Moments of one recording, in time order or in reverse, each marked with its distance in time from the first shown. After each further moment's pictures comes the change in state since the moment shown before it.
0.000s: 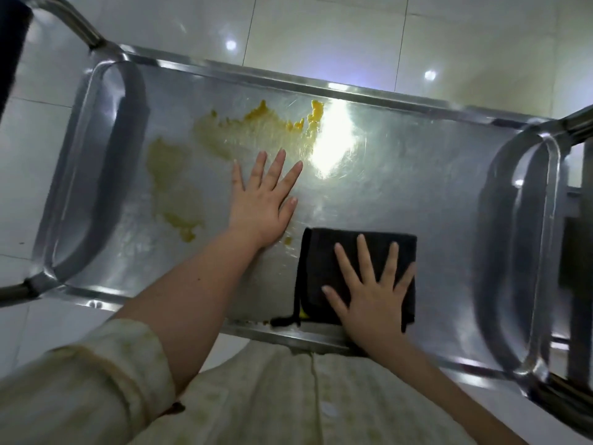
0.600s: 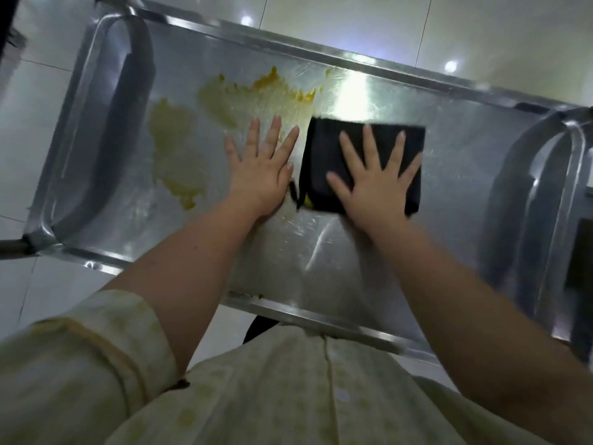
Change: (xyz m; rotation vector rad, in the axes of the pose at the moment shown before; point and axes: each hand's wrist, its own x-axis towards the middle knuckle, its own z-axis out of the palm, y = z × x) left_hand 0.002 0.000 0.000 -0.009 -0.036 -0.153; right_hand 0.134 0.006 -0.046 -0.052 0.088 -0.002
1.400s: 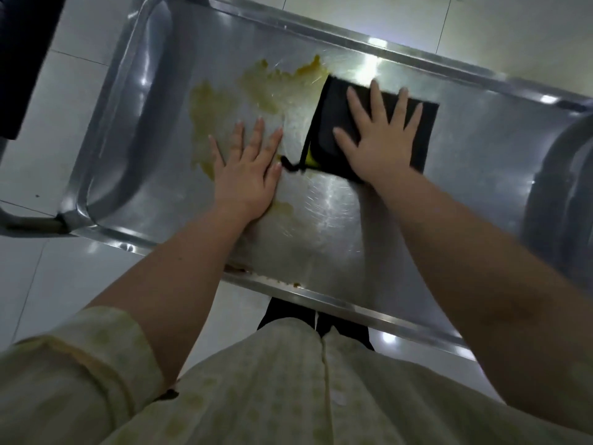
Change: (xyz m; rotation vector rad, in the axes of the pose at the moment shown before) left_hand -0.048 -0.077 0.007 -0.083 0.087 -0.084; right_hand 0.055 -0.058 -0.011 -0.055 0.005 -0.033
